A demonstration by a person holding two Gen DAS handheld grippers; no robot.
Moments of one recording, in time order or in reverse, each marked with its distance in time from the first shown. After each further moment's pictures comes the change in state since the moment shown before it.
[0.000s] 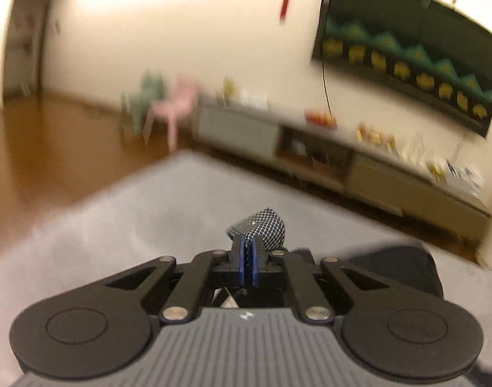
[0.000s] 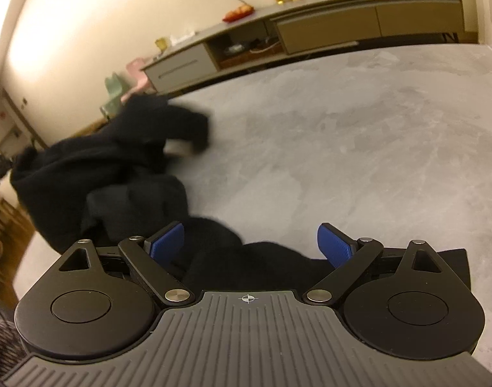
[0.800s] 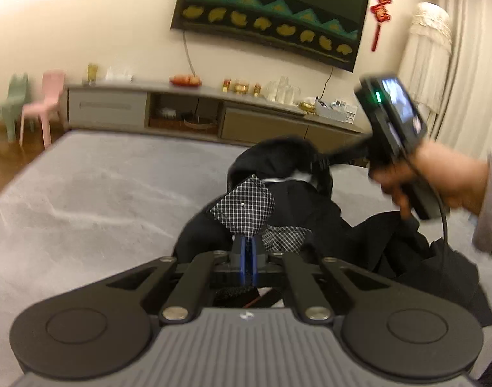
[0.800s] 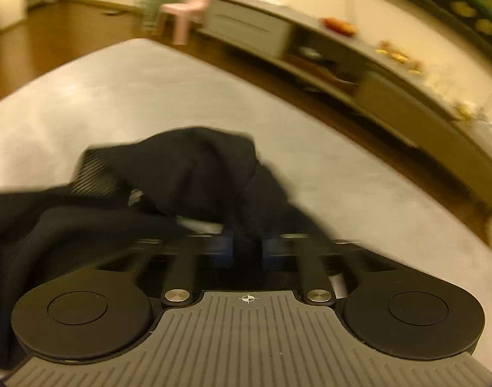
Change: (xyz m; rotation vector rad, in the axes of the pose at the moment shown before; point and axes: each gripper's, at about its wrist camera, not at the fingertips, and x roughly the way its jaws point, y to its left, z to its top) left arm -0.030 0.011 -0.049 0.349 -0.021 -0.420; right arm 0.172 0.248 0.111 -0.639 0.020 -0.255
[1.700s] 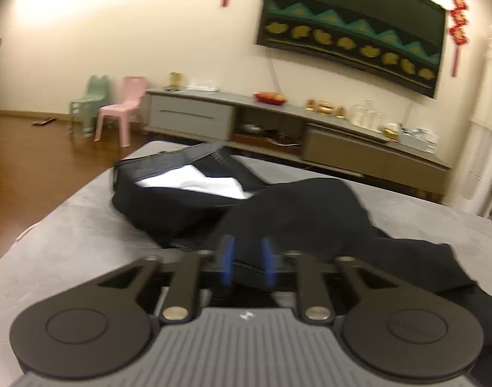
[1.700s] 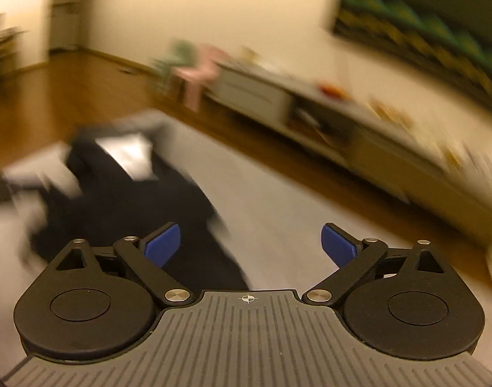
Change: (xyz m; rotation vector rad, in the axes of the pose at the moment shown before) left arm 0.026 0.012 0.027 -0.129 -0.017 0.266; right arm -0.134 -0.084 -0.093 0.101 -0.128 0.057
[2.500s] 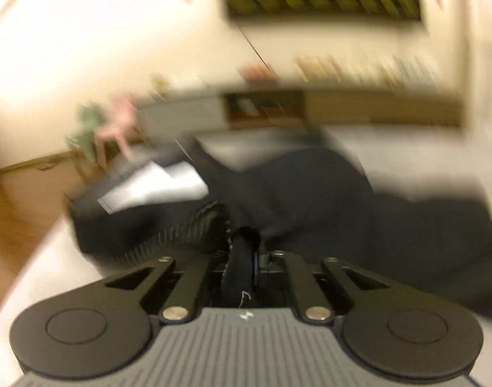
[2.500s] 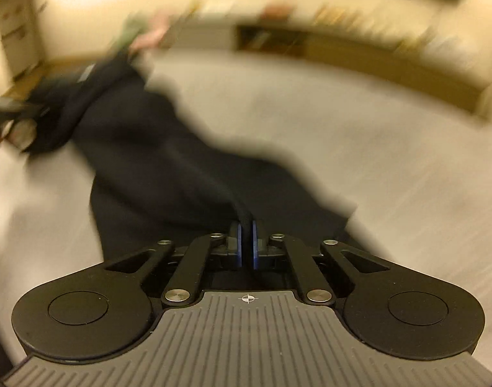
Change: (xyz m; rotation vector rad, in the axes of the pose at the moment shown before) left arm 0.057 -0.042 0.019 0.081 -0.055 0.158; right arm -0.060 -0.078 -0.155 0.196 -0.064 -0.031
